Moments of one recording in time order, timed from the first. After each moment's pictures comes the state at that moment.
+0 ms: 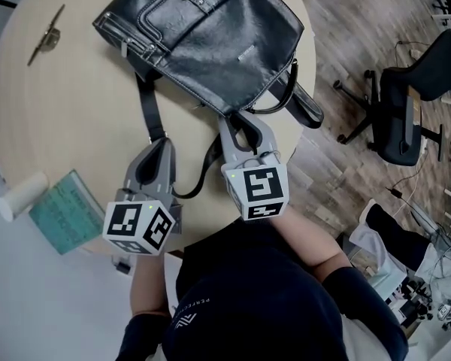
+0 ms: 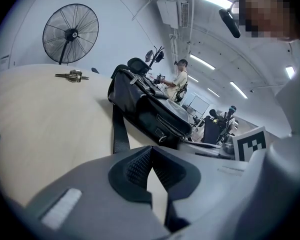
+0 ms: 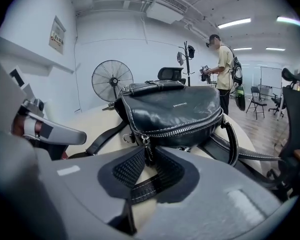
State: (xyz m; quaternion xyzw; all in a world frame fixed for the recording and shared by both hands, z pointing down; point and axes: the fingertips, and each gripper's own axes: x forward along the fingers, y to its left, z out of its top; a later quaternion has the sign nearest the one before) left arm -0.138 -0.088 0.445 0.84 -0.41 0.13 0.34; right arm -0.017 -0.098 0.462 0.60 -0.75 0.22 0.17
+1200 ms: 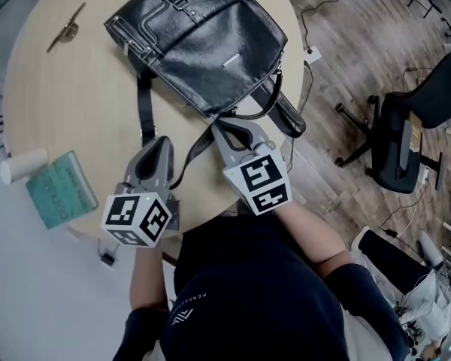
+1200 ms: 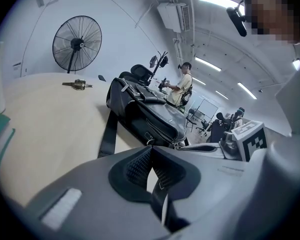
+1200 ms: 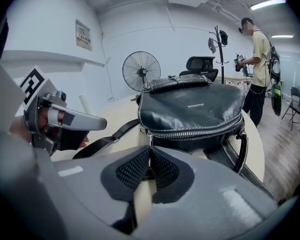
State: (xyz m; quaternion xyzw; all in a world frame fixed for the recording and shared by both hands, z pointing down) left arm -0.111 -0.069 0.421 0.82 -0.46 0.12 0.33; right arm -0.015 -0.076 0.452 0.43 -0.84 0.22 0.23
